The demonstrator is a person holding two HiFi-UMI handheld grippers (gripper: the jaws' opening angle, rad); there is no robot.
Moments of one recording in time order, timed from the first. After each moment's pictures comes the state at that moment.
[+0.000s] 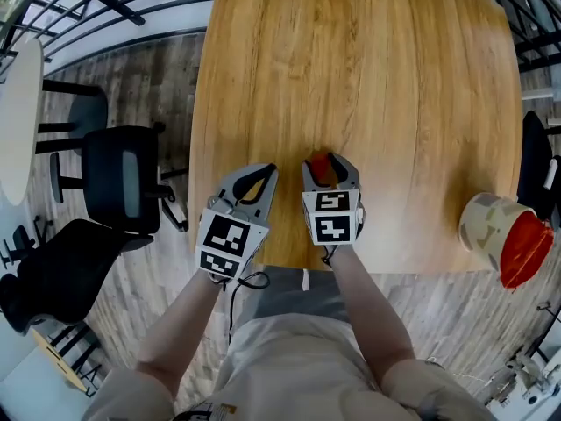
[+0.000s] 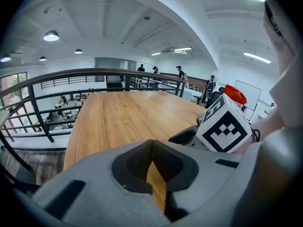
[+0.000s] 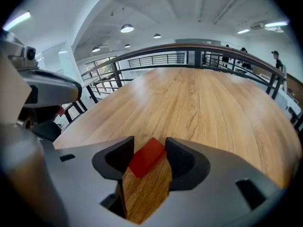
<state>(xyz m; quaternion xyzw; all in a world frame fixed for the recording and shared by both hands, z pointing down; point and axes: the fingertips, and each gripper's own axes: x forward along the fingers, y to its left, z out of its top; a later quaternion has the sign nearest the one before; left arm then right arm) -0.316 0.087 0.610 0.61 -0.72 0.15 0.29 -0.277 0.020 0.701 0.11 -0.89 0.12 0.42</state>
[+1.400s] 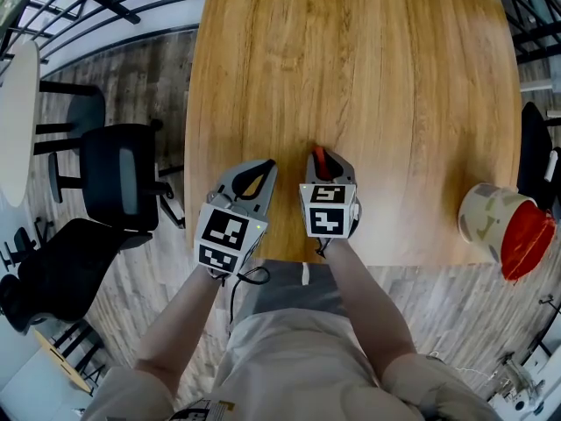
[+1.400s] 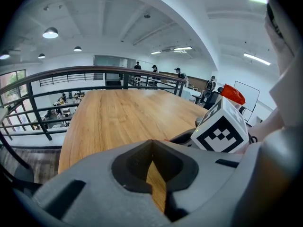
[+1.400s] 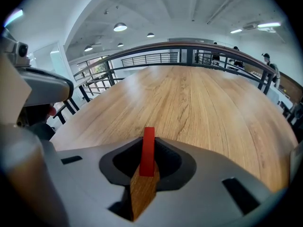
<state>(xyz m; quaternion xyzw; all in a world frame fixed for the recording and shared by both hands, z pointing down) -0.305 0.085 0.616 0.61 -0.72 0.14 0.30 -0.262 0.012 0.712 0.16 -0.88 0.13 0.42</state>
